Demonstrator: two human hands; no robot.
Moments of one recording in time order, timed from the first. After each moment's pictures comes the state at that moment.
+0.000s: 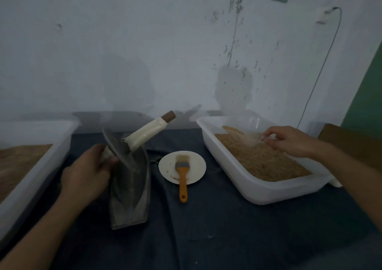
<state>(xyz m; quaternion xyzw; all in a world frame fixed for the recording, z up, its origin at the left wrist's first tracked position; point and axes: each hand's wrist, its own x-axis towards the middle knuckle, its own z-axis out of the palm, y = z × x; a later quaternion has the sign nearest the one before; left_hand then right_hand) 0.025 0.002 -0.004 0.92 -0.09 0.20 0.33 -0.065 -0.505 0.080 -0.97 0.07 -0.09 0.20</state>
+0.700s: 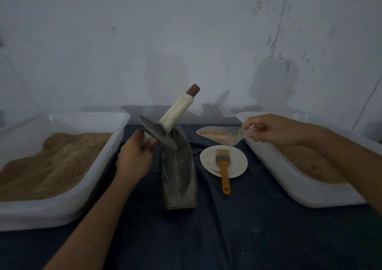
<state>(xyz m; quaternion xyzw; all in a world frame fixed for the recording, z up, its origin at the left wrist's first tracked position) 0.040 0.015 -0.007 0.86 -0.09 0.23 0.44 0.000 -0.365 0.095 -0.97 -0.14 -0.01 0.20</state>
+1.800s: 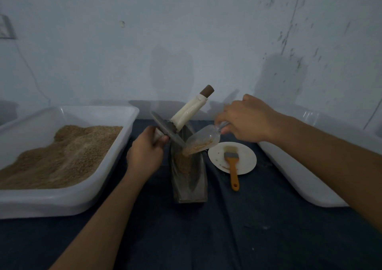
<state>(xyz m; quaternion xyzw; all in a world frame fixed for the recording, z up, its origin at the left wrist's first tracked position) 0.026 0.013 -0.001 0.87 -0.07 0.21 0.45 0.016 -0.258 0.109 -0.93 -0.23 -0.17 -0.24</state>
